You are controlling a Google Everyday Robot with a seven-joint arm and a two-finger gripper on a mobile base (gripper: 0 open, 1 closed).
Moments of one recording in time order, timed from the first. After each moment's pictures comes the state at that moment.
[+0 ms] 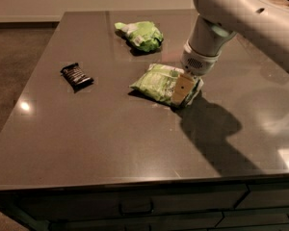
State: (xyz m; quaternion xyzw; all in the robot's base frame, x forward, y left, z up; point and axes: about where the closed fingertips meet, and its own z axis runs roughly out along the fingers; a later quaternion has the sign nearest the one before) arm 0.591 -0.118 0.846 -0.52 0.85 0.03 0.12
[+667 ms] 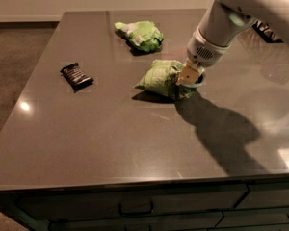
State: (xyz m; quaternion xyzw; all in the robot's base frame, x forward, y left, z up) arm 0.587 -0.116 0.880 -0.53 0.83 0.06 0.17
